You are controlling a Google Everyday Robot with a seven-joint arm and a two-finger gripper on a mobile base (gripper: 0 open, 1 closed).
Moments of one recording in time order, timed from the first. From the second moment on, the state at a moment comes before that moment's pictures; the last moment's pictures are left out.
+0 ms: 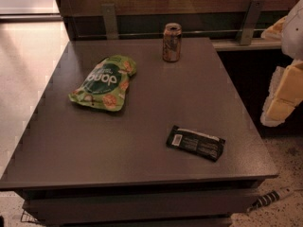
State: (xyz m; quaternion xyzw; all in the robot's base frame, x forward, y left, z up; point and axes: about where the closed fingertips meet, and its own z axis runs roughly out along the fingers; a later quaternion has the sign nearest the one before) arm 0.438 -0.214 0.987 -0.60 0.78 -0.05 0.18
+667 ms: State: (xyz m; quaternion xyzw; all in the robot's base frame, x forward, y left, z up) arm 0.437 -0.212 0.984 -0.60 0.78 -0.04 0.18
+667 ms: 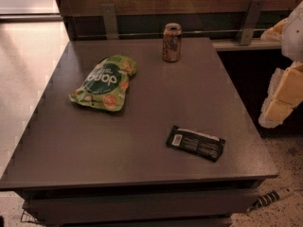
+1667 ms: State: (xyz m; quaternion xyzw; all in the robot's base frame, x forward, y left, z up) arm 0.427 -0.197 0.857 -0.55 0.73 0.14 0.38
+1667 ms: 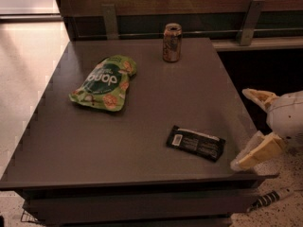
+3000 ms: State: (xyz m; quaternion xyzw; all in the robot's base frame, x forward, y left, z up) arm 0.422 -0.155 0.839 -0.50 0.70 0.25 0.45
